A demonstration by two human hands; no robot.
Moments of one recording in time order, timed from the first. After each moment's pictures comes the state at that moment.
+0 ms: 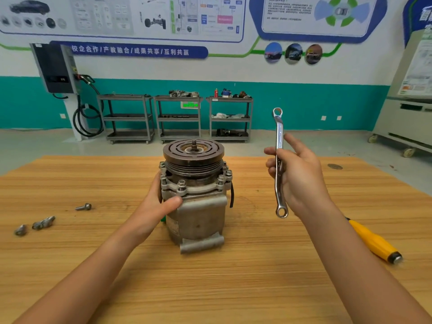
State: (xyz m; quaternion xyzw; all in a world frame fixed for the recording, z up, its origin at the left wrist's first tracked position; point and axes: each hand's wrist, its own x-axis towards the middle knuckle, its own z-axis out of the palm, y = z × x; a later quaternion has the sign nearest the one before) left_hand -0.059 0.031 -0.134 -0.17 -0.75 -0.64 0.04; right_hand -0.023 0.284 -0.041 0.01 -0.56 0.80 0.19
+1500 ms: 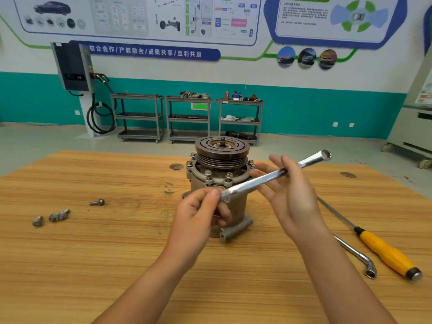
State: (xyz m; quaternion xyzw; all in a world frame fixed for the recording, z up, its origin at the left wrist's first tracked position) left_hand 0.012 0.106 -0.101 -0.13 -0.64 -0.74 0.15; right_hand -0.013 0.252 -0.059 0.02 -0.48 0.87 0.10
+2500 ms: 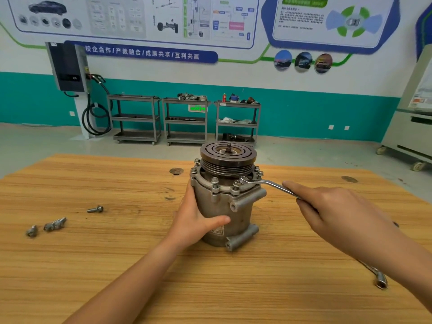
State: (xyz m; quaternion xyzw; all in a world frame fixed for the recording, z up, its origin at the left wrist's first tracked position) left_hand -0.074 0.072 -0.146 -0.16 -0.79 -0.58 0.14; right_hand 0.020 0.305 -0.039 0.14 -0.97 0.00 0.18
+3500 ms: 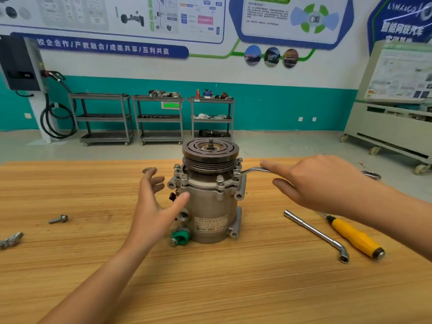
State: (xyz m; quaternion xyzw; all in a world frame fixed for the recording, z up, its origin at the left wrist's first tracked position) left_hand -0.062 0.065 -0.130 -0.10 -0.77 -0.58 0.23; right_hand 0.006 0.321 -0.008 0.15 -0.95 -0.22 0.14
